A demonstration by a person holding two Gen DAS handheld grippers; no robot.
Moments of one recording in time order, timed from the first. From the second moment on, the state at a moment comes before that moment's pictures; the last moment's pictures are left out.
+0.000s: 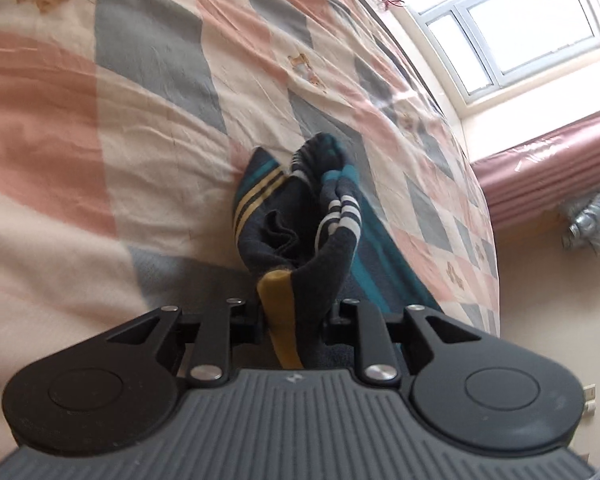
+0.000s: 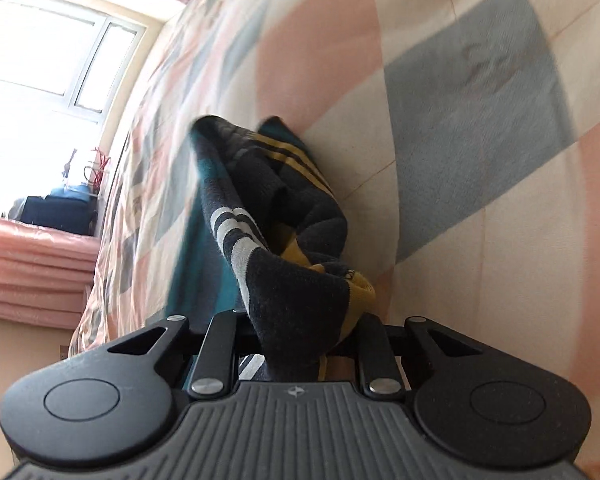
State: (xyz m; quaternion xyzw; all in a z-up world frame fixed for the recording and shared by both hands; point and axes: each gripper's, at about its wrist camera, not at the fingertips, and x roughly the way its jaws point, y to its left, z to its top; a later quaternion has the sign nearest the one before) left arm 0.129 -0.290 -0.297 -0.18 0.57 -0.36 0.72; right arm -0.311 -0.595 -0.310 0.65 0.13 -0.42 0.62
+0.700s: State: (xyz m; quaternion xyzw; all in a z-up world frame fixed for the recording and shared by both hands) left arm 0.066 -0.117 -0.274 0.07 0.64 -0.33 0.69; right arm -0.441 -0.466 -0.292 0.63 0.34 -0.42 0.57
